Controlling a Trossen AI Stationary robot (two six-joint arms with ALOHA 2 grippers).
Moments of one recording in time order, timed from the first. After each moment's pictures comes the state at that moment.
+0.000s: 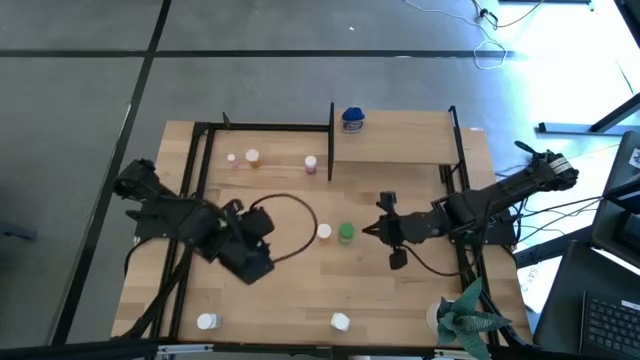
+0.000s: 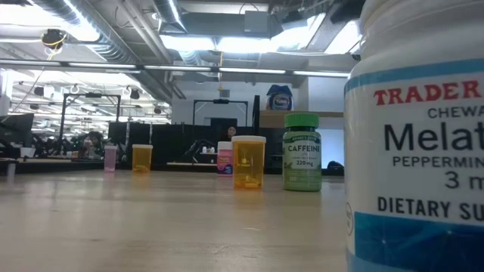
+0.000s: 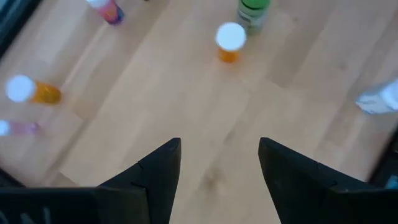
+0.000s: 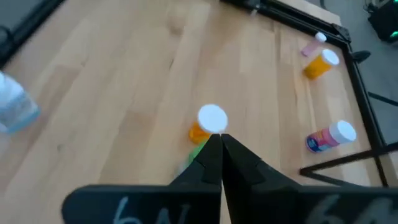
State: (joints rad) left arm -0.58 1.60 1.79 -1.43 -0.50 -1.07; right arm 0.40 1.23 0.99 -0.44 0.38 -0.05
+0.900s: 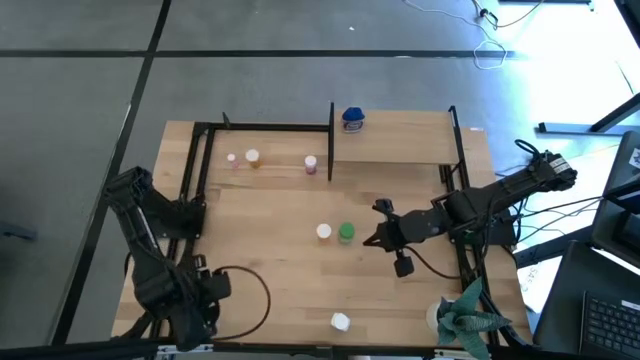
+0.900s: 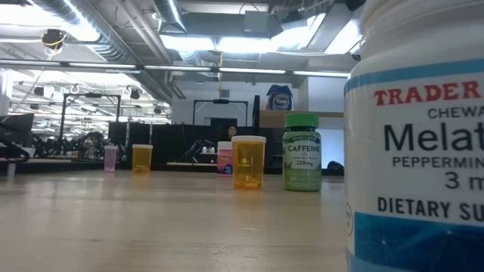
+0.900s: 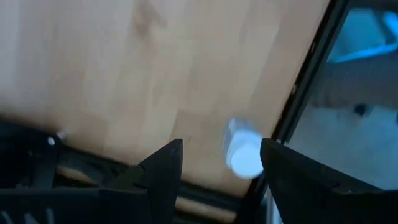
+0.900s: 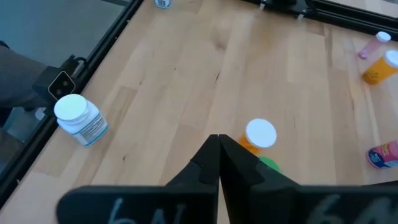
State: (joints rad) left arm -1.00 1.62 1.57 -1.35 -0.14 -1.33; right arm 0.40 1.25 1.06 -0.48 0.17 0.02
